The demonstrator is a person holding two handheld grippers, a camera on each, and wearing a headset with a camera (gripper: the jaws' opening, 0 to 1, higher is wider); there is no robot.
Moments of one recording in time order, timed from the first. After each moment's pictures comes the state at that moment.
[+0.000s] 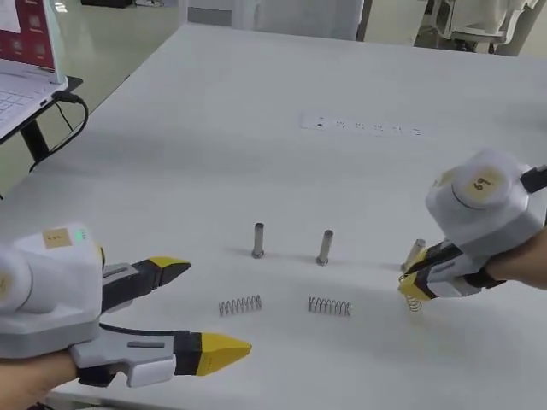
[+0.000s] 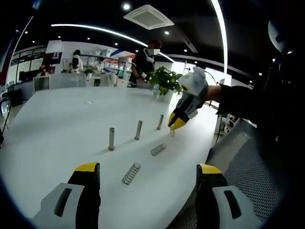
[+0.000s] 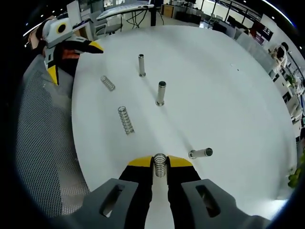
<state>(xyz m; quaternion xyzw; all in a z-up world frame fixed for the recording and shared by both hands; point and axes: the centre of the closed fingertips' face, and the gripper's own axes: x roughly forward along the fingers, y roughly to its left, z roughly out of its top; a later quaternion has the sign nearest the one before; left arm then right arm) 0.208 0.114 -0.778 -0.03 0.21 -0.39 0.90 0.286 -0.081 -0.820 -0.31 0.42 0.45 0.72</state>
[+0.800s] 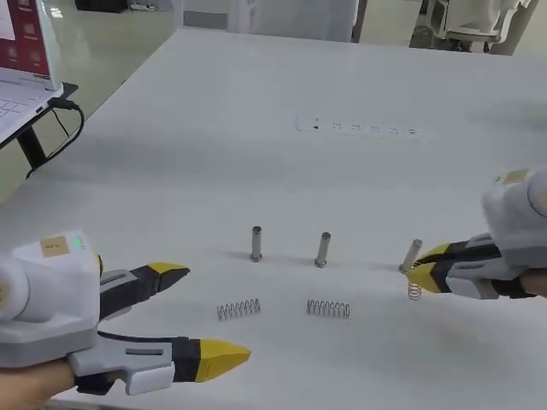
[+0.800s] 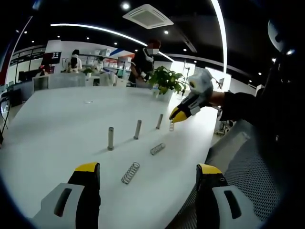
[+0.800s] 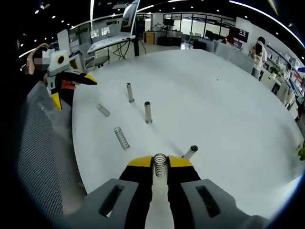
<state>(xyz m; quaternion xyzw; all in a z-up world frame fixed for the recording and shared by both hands) 0.207 0.113 -0.780 -0.03 0.21 -0.39 0.89 0.293 -0.087 -0.792 -0.19 0.33 0.44 0.81</state>
